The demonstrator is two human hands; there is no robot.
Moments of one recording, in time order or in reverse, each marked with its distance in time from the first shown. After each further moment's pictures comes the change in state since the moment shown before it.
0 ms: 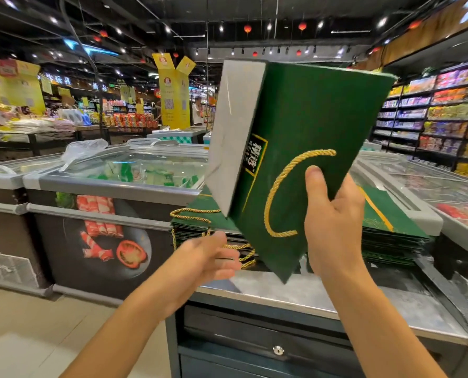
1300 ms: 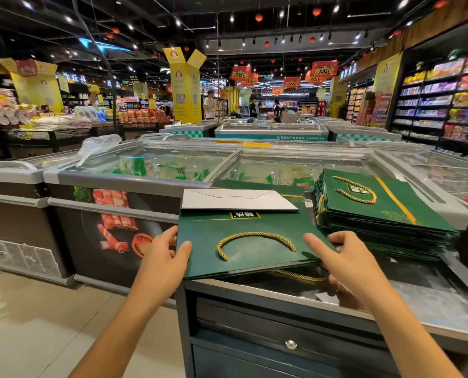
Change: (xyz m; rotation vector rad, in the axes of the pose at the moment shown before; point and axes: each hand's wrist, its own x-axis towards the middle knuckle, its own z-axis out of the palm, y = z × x) left_hand 0.000 -0.032 -0.047 0.490 0.480 0.258; right_hand -0.001 0.090 -0.082 -0.905 -0.287 0.475
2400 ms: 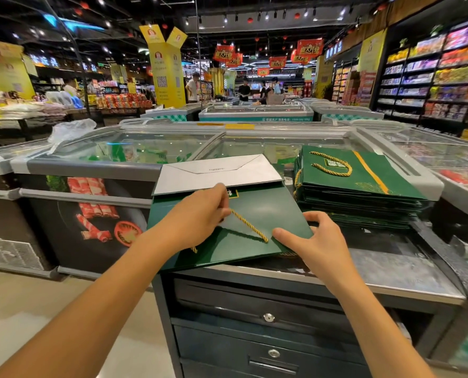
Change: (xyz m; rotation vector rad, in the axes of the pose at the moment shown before) left_hand 0.043 0.054 0.062 0.651 -0.460 0.446; right_hand -0.005 0.023 0.014 0.249 0.057 -0.149
